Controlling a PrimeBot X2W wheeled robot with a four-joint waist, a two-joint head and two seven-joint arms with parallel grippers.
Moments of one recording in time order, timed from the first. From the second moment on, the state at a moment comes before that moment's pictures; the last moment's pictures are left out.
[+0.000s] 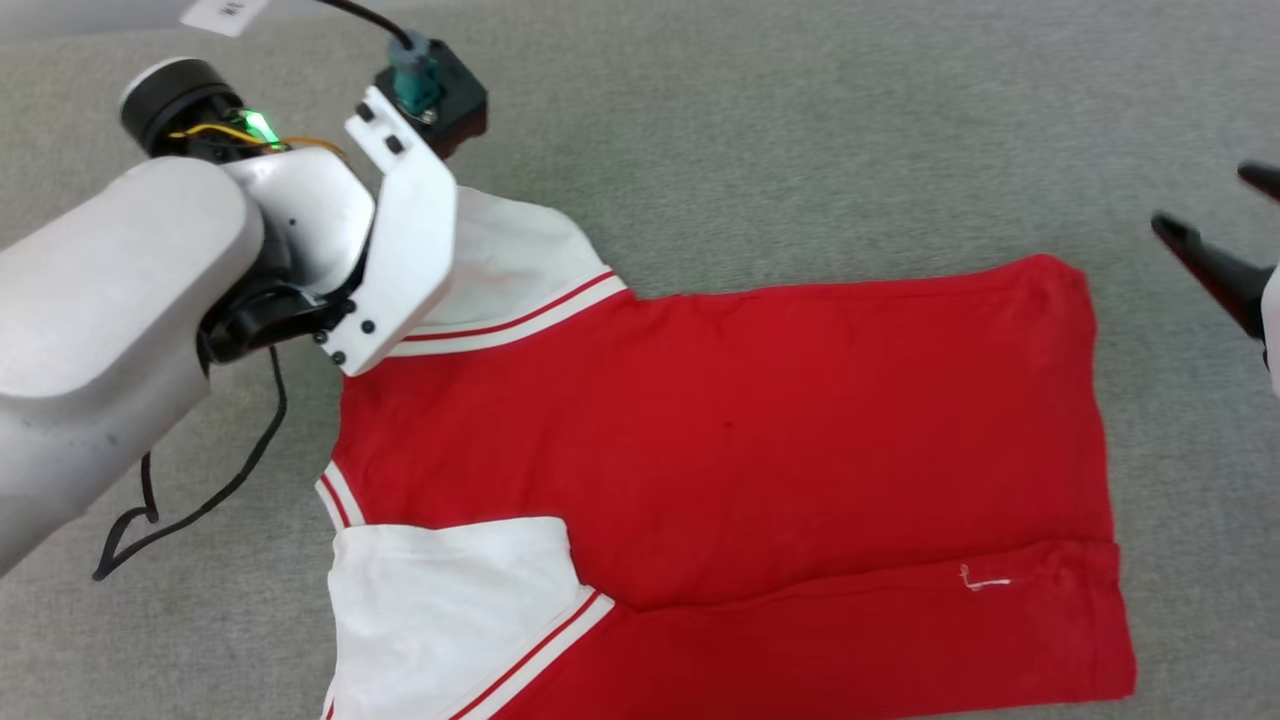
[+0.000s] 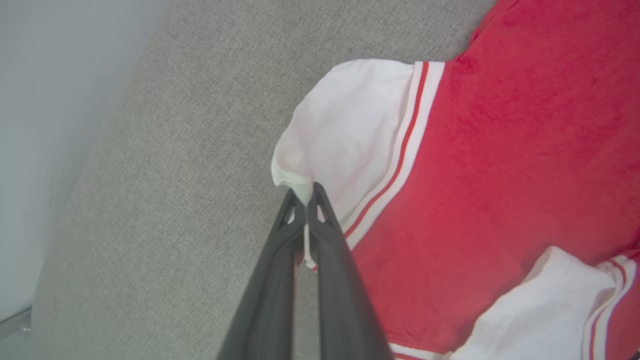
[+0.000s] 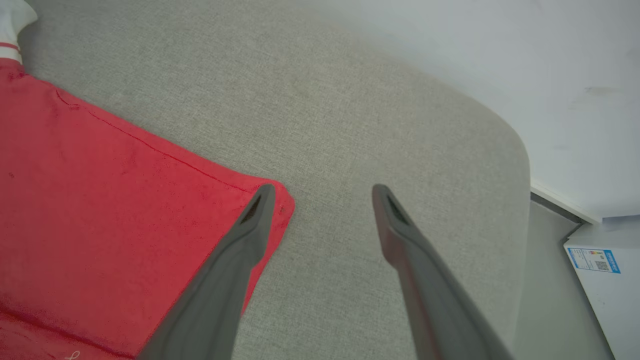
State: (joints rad) left arm -1.32 0.75 -1.25 0.22 -0.97 -0.13 0.79; right arm -0.63 -0.76 0.30 -0.05 0.61 0.13 0.70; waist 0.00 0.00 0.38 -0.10
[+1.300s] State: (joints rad) left arm -1.37 0.69 -1.28 0.22 -0.95 -0.13 0.63; right arm -0.86 -0.80 0.61 0.21 0.82 0.13 0.95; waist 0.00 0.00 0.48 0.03
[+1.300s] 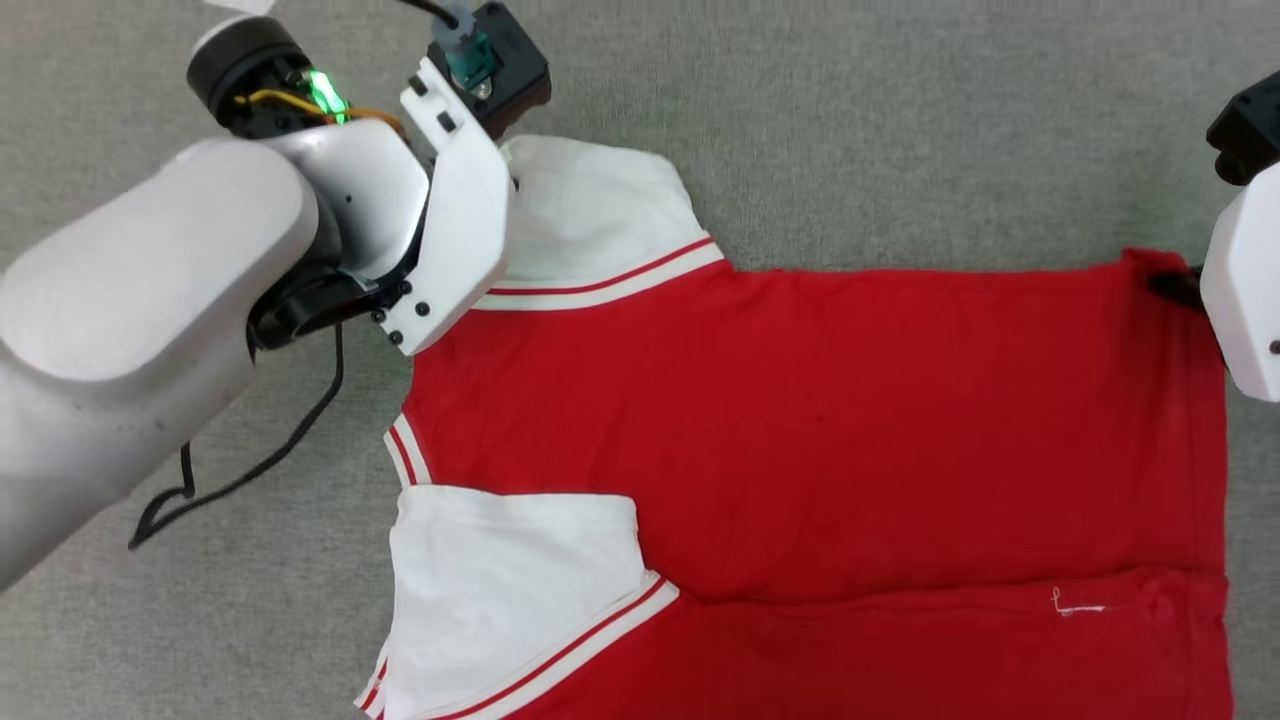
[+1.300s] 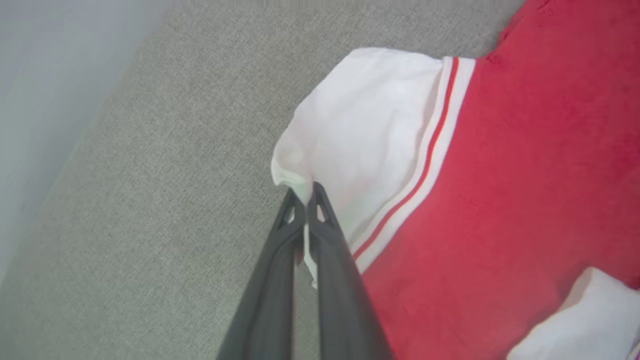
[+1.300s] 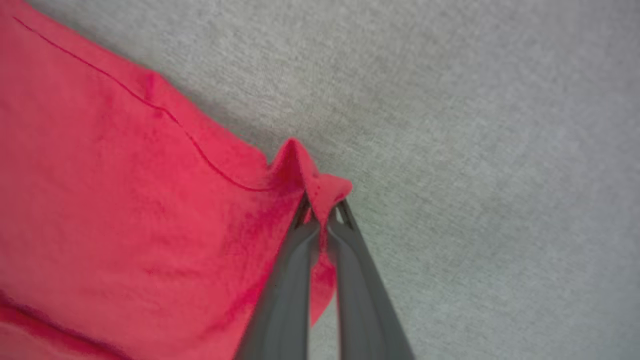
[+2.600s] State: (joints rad) left arm -0.60 0.93 -1.28 -0.12 -0.97 0.03 0.53; right arm -0.15 -0.90 0.57 0.09 0.94 0.13 0.60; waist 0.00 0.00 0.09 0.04
